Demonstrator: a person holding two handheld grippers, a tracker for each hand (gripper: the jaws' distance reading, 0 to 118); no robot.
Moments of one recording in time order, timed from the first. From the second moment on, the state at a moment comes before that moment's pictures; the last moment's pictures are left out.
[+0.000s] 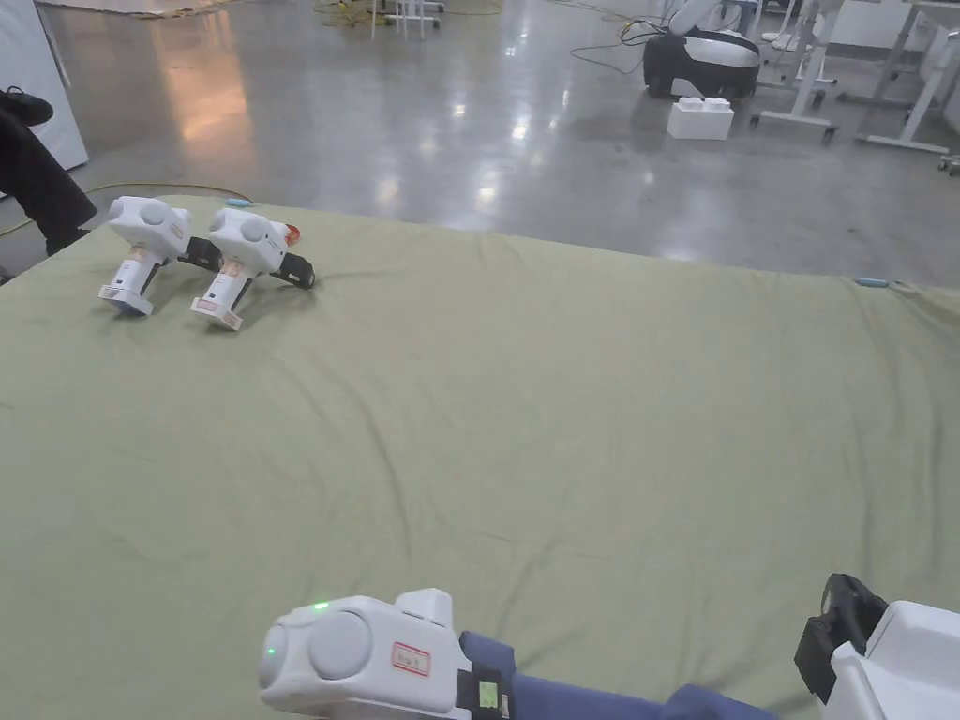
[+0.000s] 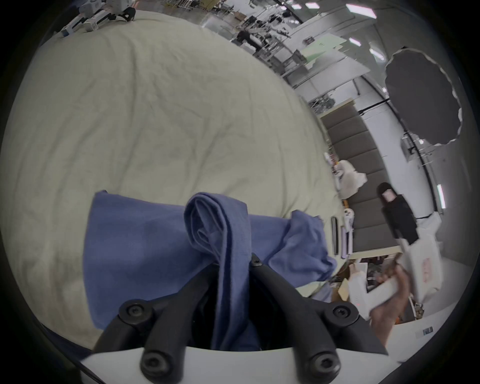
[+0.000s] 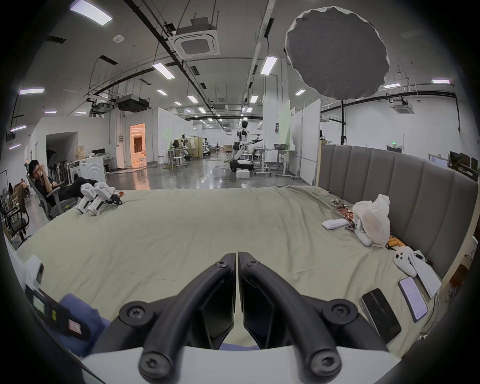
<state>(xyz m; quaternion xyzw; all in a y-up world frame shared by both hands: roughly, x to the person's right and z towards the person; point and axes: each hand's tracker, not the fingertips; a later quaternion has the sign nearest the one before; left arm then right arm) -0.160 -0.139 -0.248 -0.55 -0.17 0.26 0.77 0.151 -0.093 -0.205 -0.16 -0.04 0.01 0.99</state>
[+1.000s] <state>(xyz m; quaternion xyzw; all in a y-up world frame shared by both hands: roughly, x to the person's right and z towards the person) -0.132 -0.156 -0.235 -0.56 -0.19 0.18 0.78 0.169 -0.108 -0.183 -0.19 -0.06 0.00 0.98</state>
